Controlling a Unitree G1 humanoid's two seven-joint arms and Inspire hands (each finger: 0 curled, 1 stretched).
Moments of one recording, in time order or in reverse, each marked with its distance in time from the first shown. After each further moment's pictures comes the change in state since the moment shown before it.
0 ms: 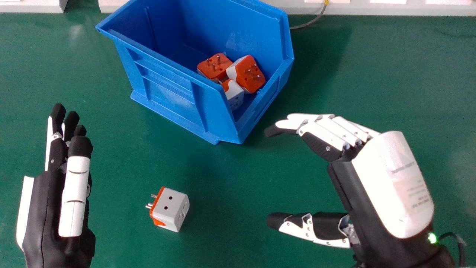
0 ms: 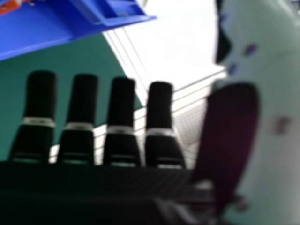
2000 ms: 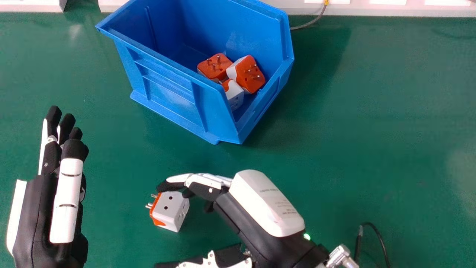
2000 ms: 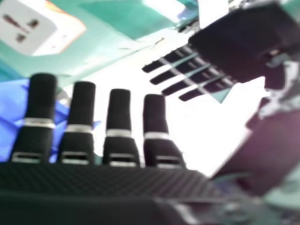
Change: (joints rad) left arm 0.033 0.021 0.028 -0.014 -0.030 -0.005 -0.041; right arm -0.194 0.165 0.359 0.229 0.136 0.203 0.370
